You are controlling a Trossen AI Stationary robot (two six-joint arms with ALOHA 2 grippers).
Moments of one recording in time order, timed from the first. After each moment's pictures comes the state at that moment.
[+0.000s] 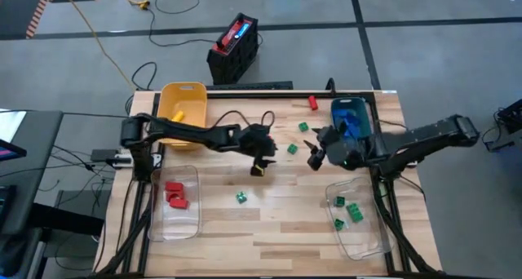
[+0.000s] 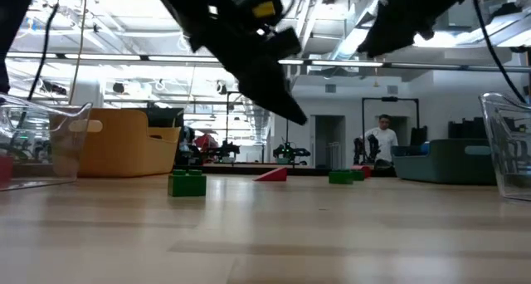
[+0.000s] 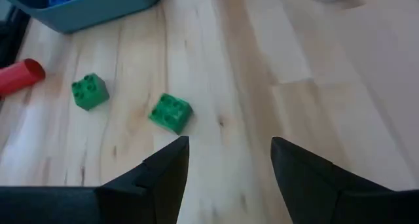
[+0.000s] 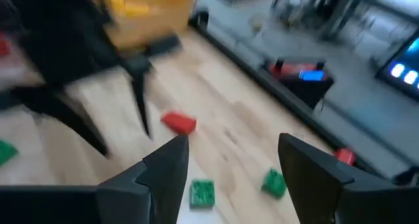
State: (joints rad) left arm 0.12 1.83 1.23 -0.07 0.03 0.35; right arm 0.21 1.08 0.84 -0.45 0.82 0.41
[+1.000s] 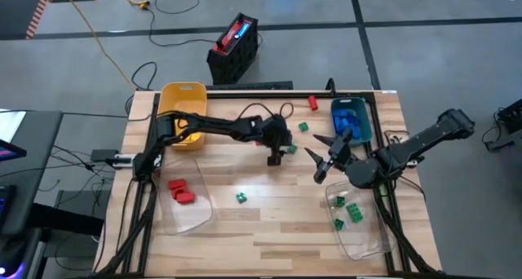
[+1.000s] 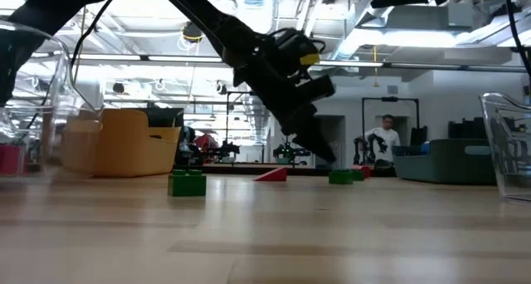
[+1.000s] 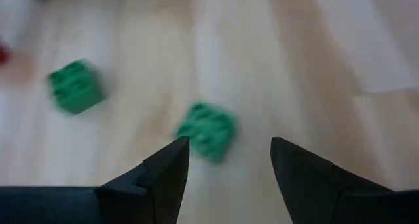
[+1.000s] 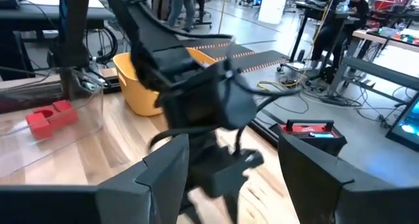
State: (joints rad) left arm 0.22 2.15 1.54 -0.15 0.11 0.36; right arm 0.47 1.06 0.84 -0.21 1.10 0.29
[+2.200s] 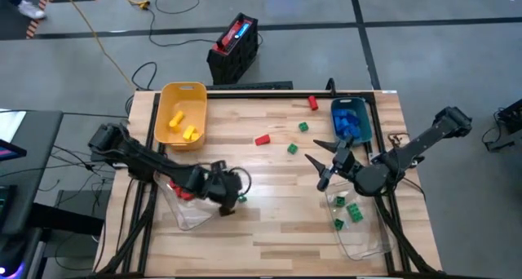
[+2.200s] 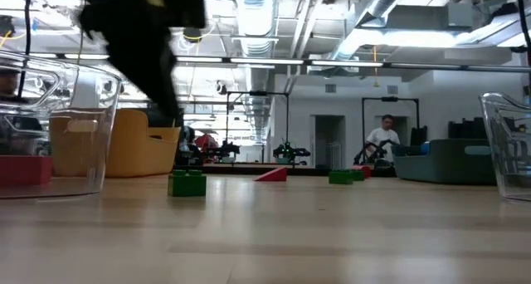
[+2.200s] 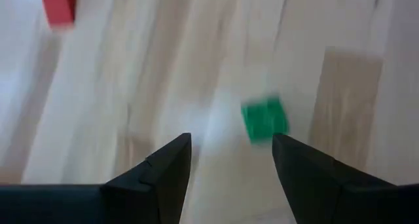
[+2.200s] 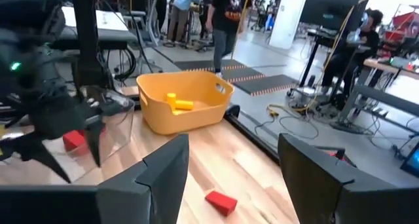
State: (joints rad) left arm -0.37 1.59 1.08 -0.62 -0.42 -0.49; right arm 0.57 1.07 0.84 -0.04 1.16 0.13
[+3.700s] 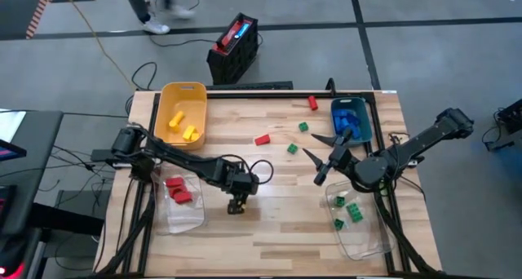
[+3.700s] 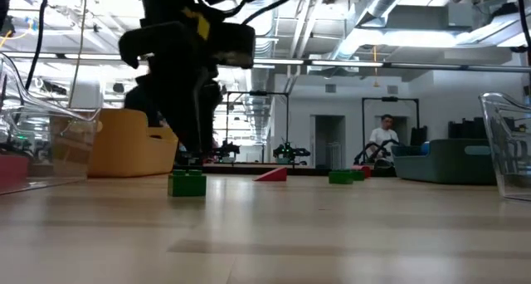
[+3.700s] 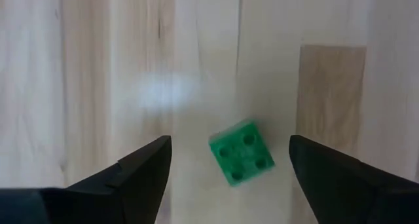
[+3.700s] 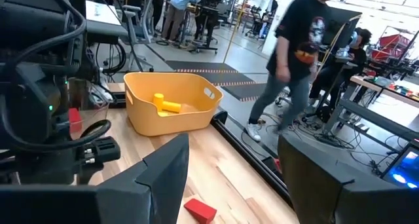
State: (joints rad) left arm -0.22 1.80 1.25 -0.66 -0.09 -0.23; right arm 0.50 1.07 0.84 0.03 1.12 -0.04
